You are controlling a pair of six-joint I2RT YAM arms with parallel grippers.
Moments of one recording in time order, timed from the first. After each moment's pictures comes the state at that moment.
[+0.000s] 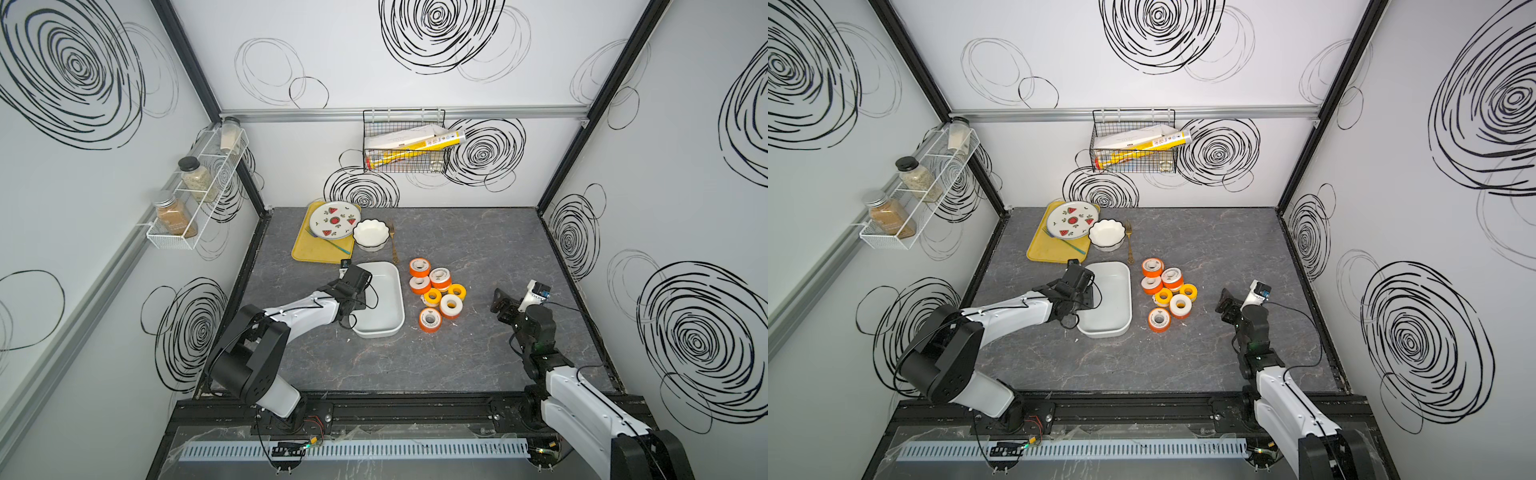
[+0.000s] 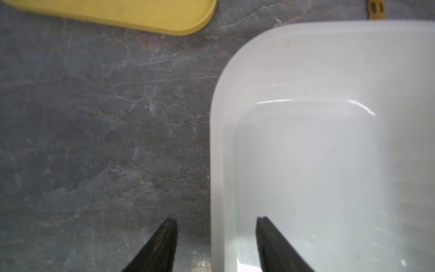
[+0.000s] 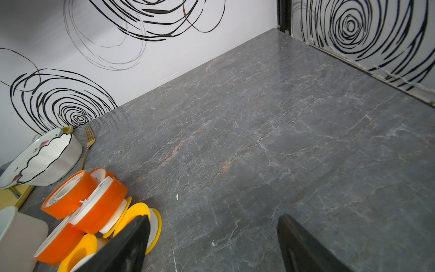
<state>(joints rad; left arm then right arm) -0.48 1.54 0.79 -0.29 -0.32 -0.53 0.16 0.82 0.10 0.37 0.20 0.48</state>
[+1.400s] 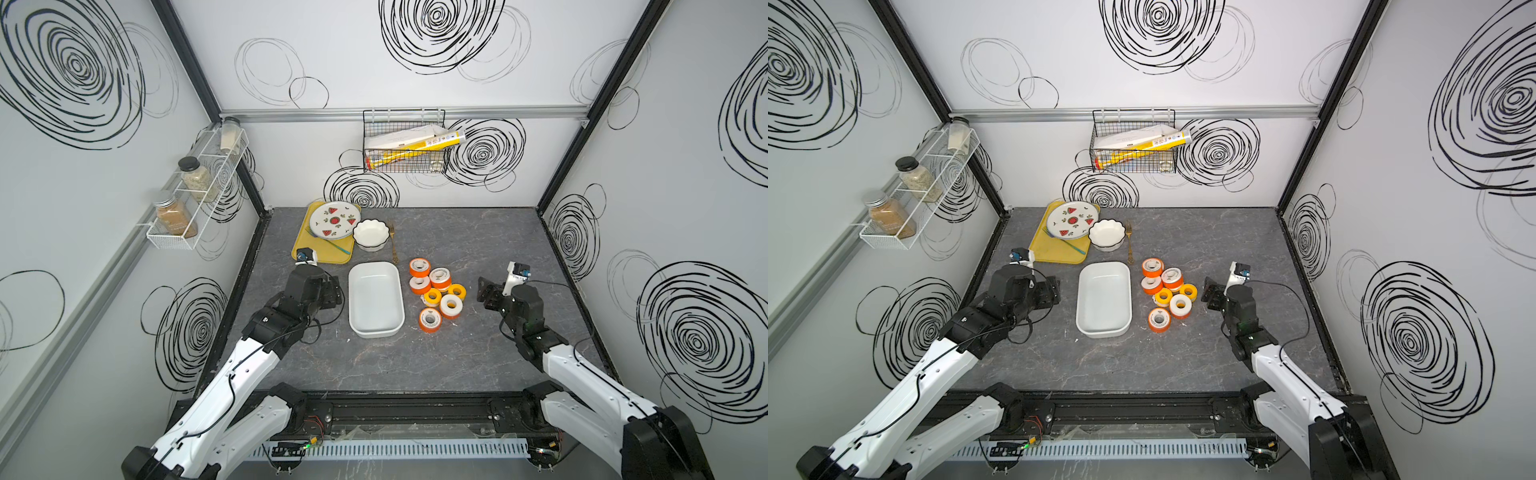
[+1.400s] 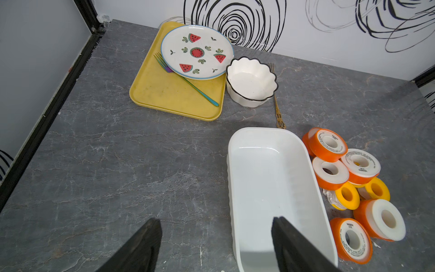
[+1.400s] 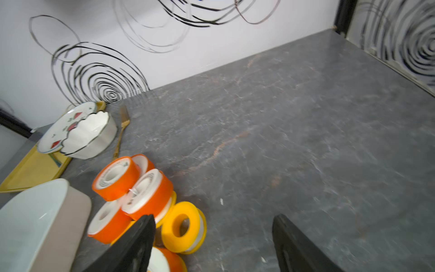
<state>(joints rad) -0.39 0.88 0.86 -0.66 -0.27 -0.44 0.36 0.98 0.39 0.20 0.20 0.42</state>
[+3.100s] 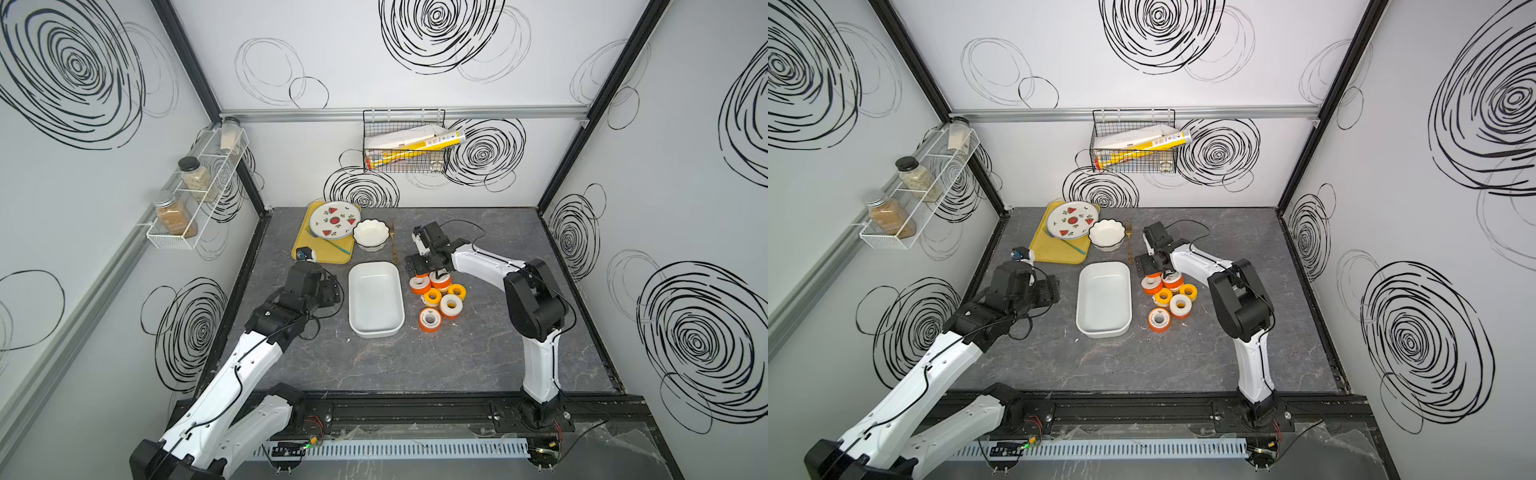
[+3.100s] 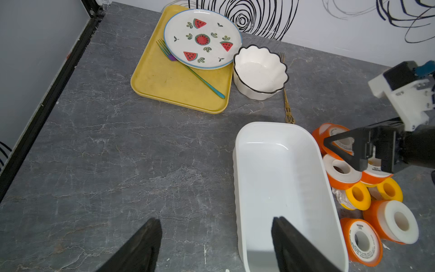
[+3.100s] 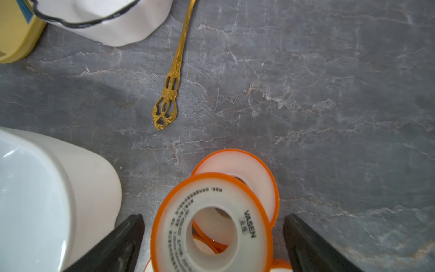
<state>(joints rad) -0.33 0.92 0.85 -0.66 -0.23 -0.43 0.58 2.05 1.50 -0.46 0.03 0.21</state>
